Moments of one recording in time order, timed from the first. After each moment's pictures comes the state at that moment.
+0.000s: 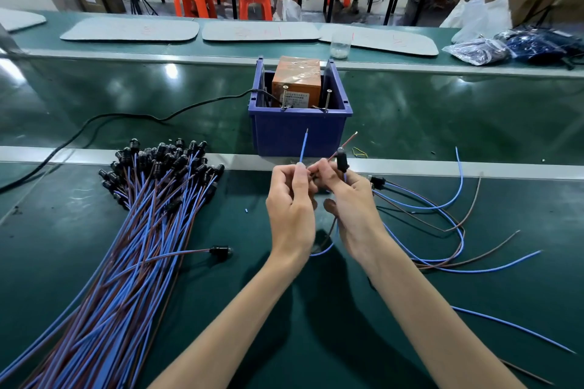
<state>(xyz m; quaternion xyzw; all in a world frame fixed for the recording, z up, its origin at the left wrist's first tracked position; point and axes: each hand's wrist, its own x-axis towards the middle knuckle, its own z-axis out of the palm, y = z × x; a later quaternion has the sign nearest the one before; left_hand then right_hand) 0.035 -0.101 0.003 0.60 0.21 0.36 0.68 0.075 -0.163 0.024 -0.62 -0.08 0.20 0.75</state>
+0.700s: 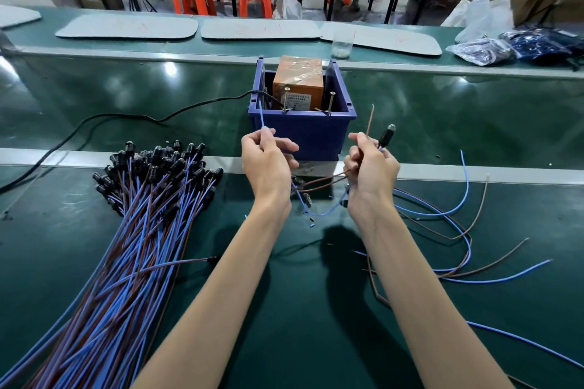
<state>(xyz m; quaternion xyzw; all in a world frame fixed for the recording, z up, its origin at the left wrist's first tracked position) 0.085 -0.048 0.031 0.51 0.31 0.37 0.71 0.137 -0.141 0.032 -0.46 0.08 0.07 0.88</state>
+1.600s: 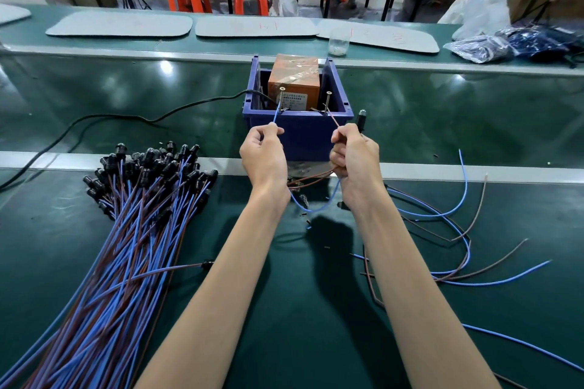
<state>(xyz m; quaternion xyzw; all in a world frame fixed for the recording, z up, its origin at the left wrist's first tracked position) 0.102 -0.042 0.032 0.51 0.35 0.33 0.71 0.156 -0.133 0.027 -0.58 0.00 0.15 0.80</state>
